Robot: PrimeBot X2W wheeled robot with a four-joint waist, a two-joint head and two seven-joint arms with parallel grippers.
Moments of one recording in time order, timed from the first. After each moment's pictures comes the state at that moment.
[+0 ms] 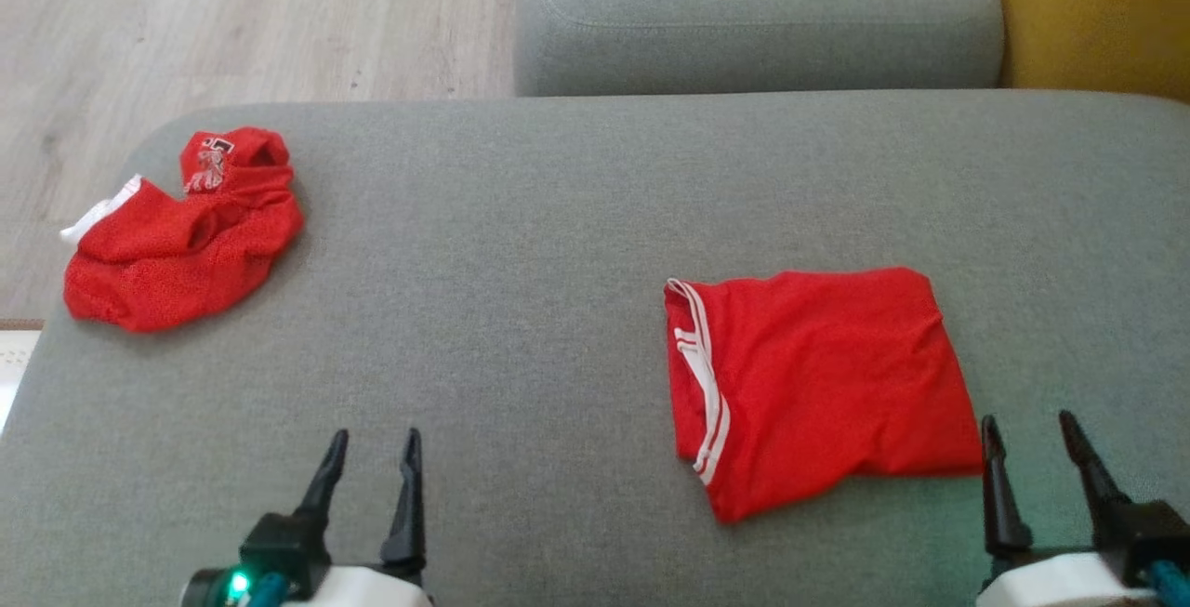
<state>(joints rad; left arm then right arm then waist) 0.16 0.06 -0.23 0.13 -0.13 0.08 -0.25 0.15 -0.08 -0.12 0.22 -0.02 0.12 -0.24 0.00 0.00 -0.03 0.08</state>
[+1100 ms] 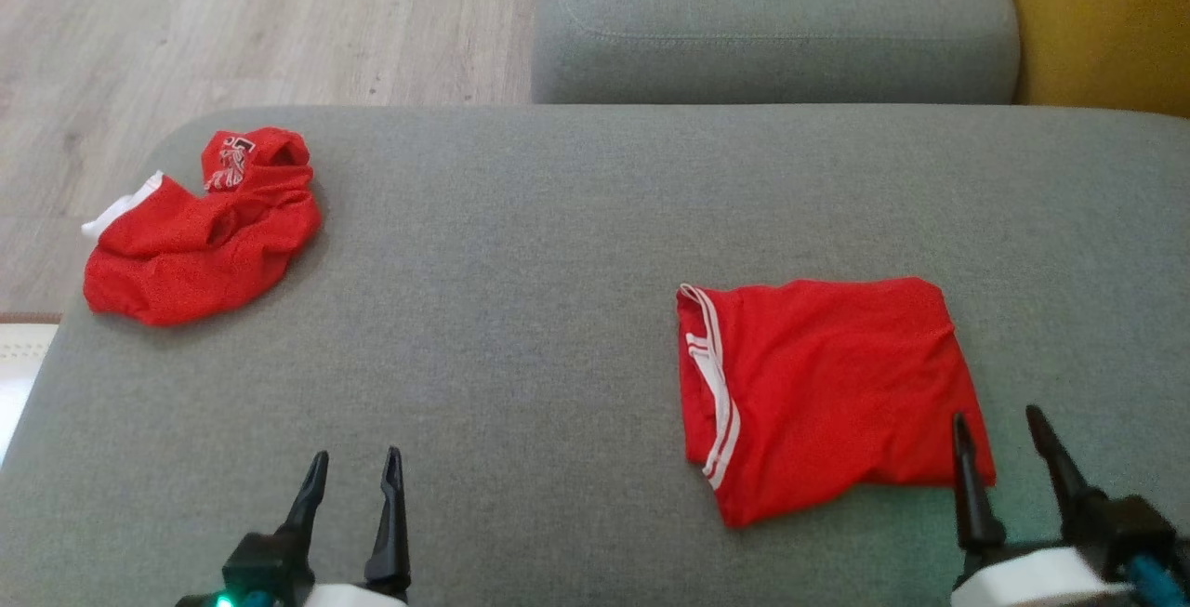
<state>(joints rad) 0.20 0.06 -0.19 0.13 -0.14 0.09 -0.25 0.15 -0.06 -0.07 0.22 0.02 0.12 -0.25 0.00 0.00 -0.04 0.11</state>
